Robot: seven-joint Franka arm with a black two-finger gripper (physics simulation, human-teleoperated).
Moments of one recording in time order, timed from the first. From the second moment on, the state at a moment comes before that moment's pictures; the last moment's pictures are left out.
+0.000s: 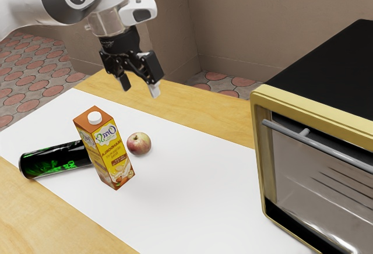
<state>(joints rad) 0.06 0.15 0.05 -1.23 -0.04 1.44 0.07</state>
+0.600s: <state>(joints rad) -0.13 0.11 -0.82 -1.13 0.06 1.56 0.74</state>
